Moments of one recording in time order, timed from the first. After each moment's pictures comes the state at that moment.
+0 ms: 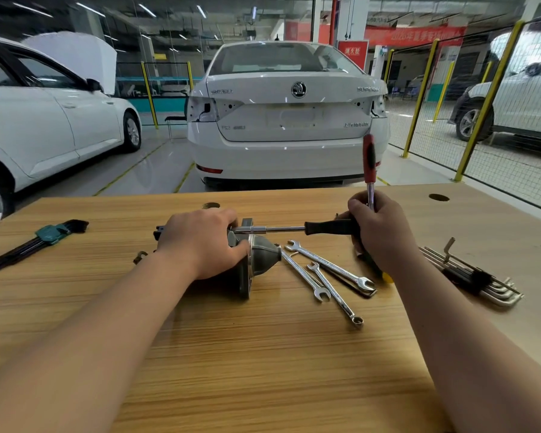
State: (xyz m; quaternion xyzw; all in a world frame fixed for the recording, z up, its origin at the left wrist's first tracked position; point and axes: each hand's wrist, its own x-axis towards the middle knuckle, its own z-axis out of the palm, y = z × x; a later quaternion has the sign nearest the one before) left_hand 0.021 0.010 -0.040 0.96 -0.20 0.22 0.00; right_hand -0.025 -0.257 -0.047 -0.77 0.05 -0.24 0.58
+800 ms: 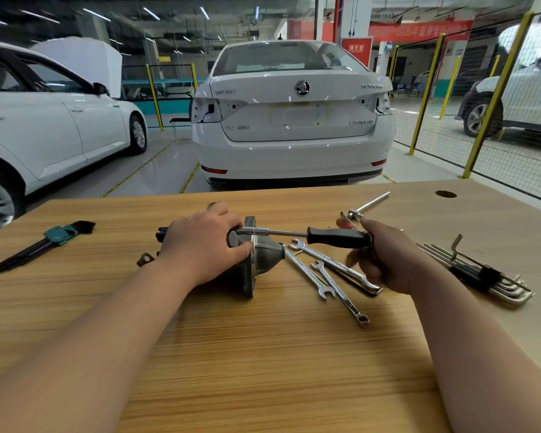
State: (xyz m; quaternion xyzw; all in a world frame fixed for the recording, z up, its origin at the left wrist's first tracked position) left_hand 0.012 0.013 -0.042 0.96 -0.21 0.21 0.02; right_hand -0.029 -0.272 -0.066 -0.69 0.18 0.04 0.70
